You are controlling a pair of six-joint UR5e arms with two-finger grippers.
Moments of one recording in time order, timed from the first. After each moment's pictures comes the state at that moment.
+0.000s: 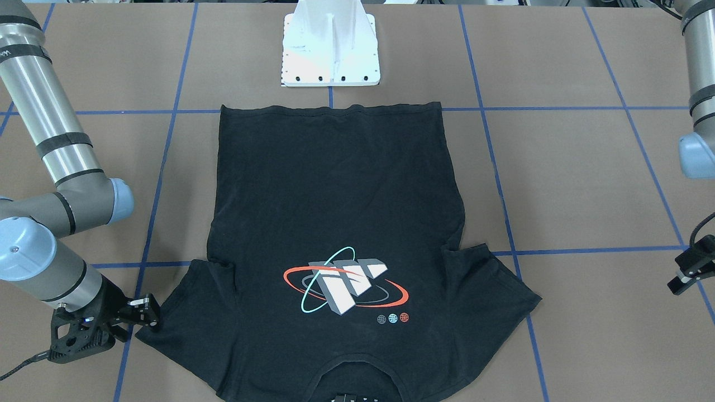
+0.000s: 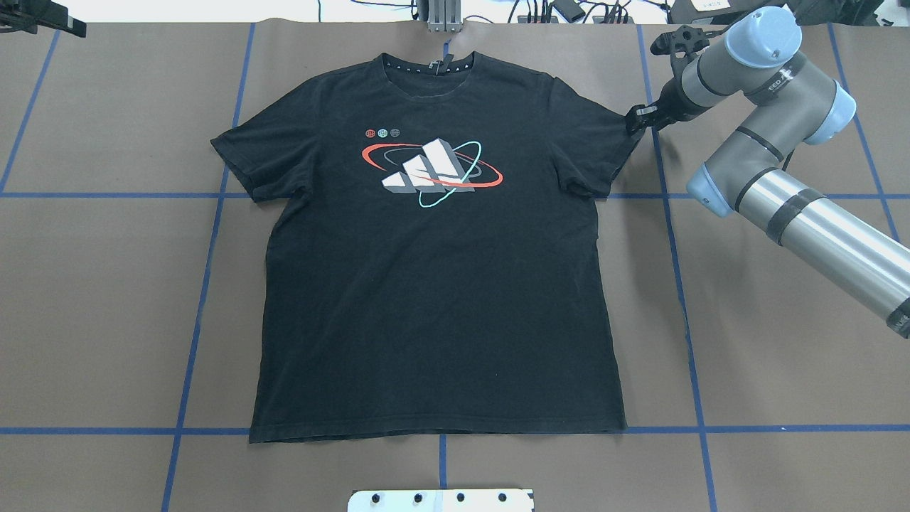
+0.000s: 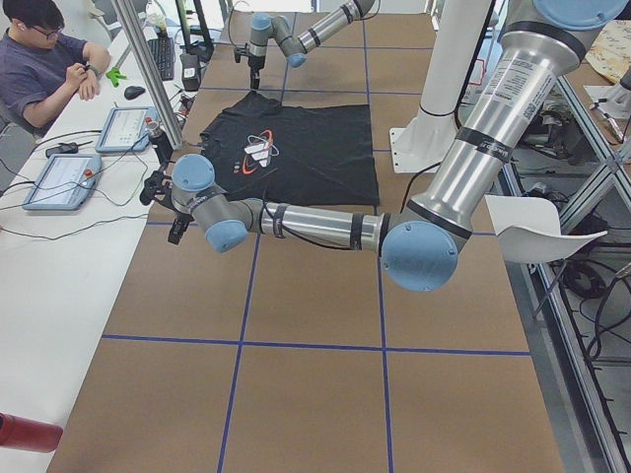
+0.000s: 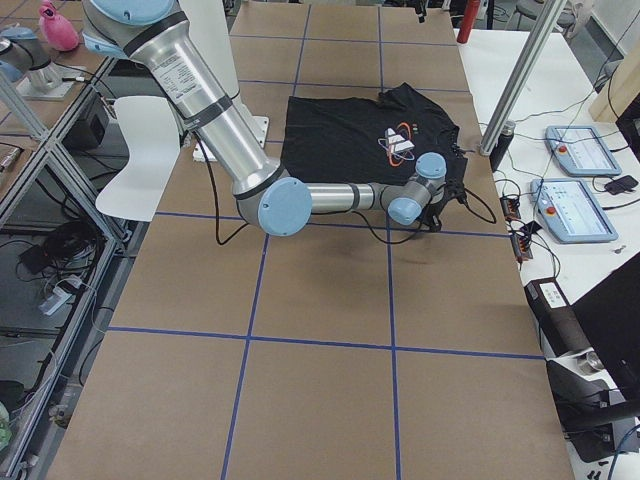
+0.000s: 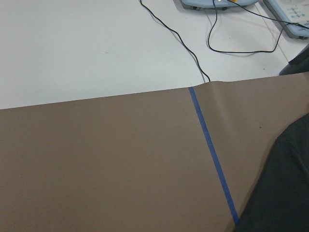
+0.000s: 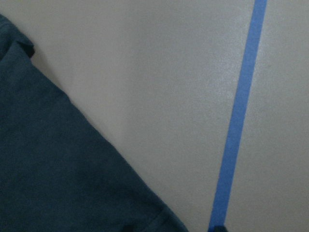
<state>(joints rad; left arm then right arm) -1.34 -2.03 -1.19 -2.42 -2.31 -0.62 0.98 -0.91 0.90 -0.75 2.09 0.69</state>
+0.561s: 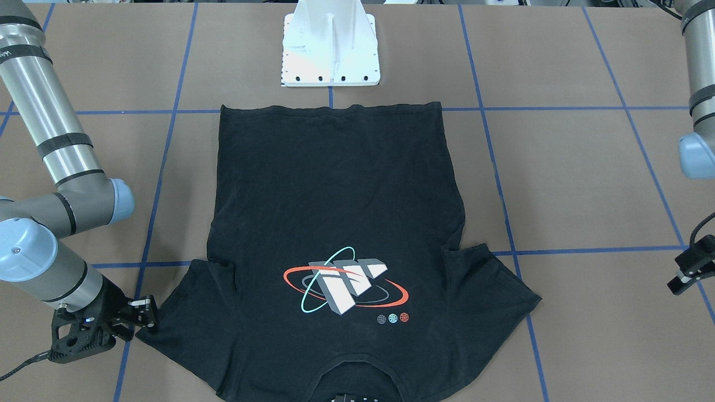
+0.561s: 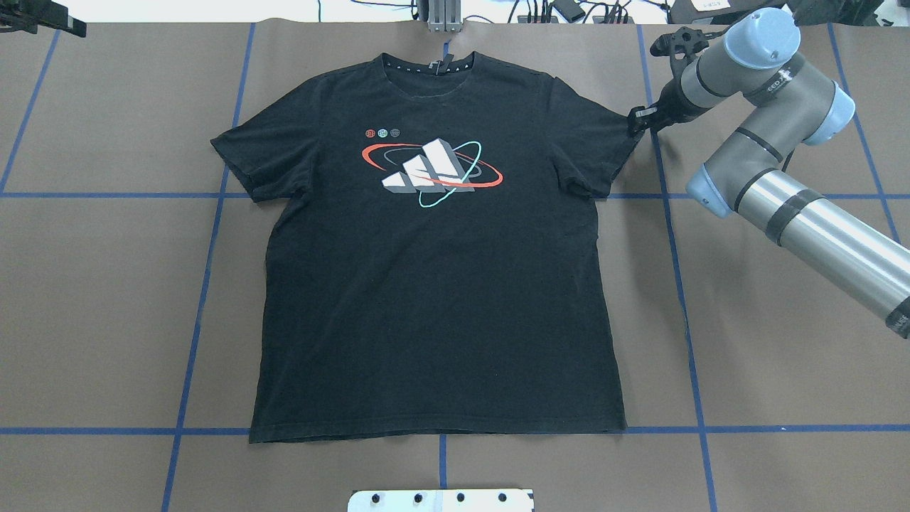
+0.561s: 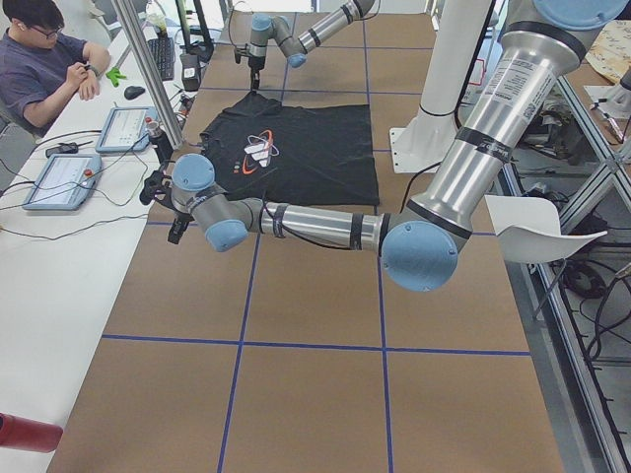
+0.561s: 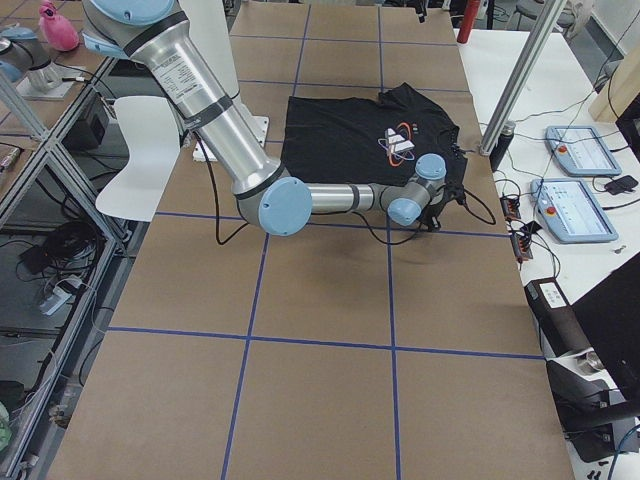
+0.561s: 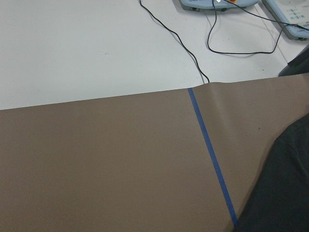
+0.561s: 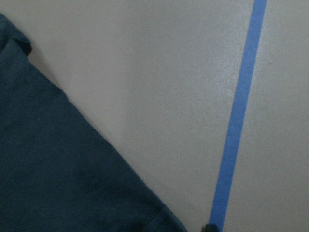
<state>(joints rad) -1.34 -2.03 -1.19 -2.42 -2.31 -0.62 0.98 -0.91 0.89 -0.75 2.09 0.69</state>
